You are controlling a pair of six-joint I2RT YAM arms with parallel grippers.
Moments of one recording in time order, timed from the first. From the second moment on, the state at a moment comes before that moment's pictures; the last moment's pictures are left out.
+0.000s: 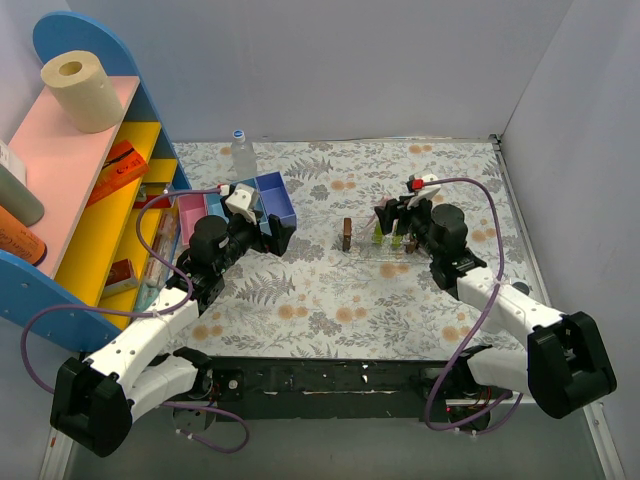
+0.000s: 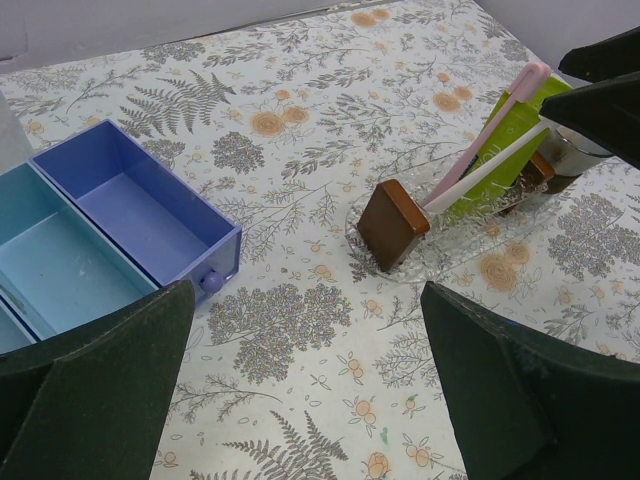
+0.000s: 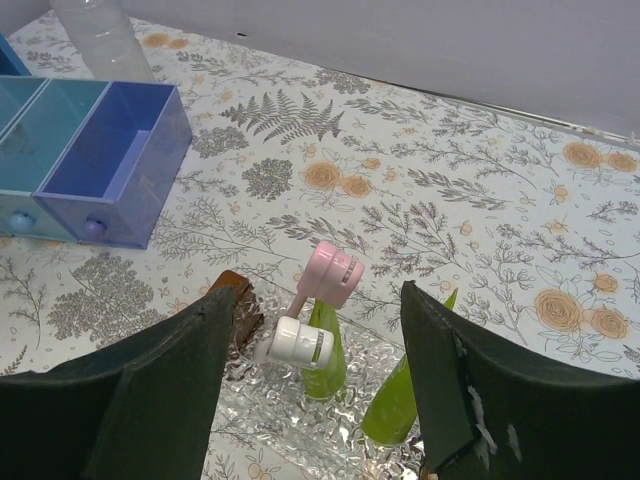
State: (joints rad) left arm -0.46 0.98 0.63 0.22 0.14 -0.16; right arm 0.44 1.19 0.61 0.48 -0.05 0.05
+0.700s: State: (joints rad) left arm -0.45 0.98 0.63 0.22 0.08 -0.20; right arm 0.43 1.11 0.61 0.45 -0.03 0.06
